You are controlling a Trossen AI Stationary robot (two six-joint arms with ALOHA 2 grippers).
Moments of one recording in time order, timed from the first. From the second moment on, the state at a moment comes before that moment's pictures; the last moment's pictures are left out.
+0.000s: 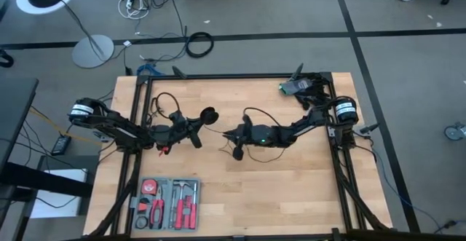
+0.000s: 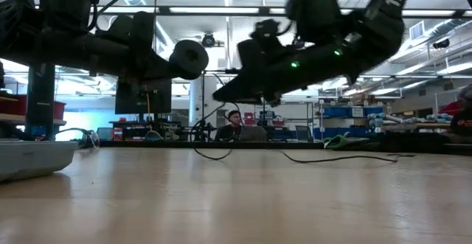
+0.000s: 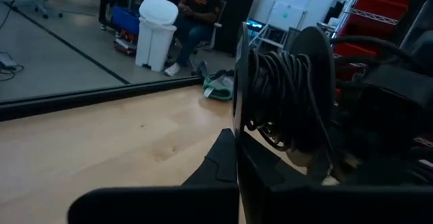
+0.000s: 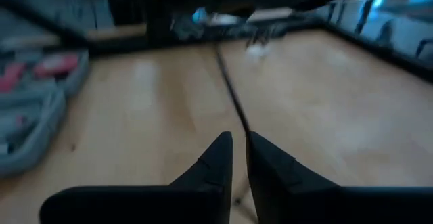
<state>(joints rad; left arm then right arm) -0.11 1.42 0.18 1.22 -0.68 -0.37 0.06 1.94 0.82 0.89 0.31 0.13</state>
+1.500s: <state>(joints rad) -0.10 1.42 0.18 1.22 -0.68 -0.37 0.05 1.94 0.81 0.94 0.06 0.14</state>
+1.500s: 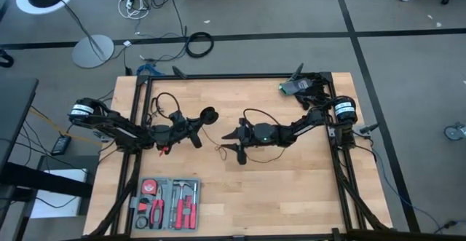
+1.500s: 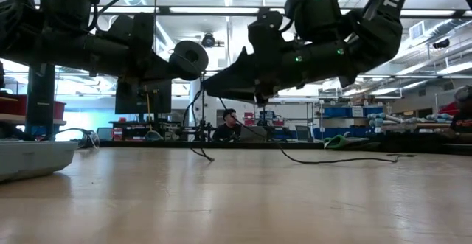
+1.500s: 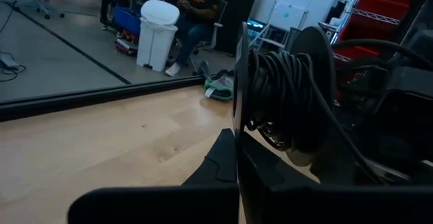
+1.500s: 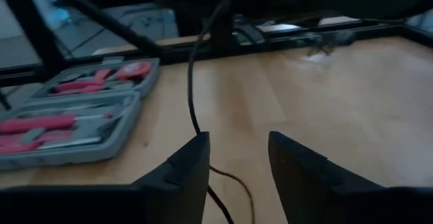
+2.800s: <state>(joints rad) -0.10 1.42 0.19 1.29 -0.61 -0.32 0.00 1.94 0.89 0.77 0.08 0.14</state>
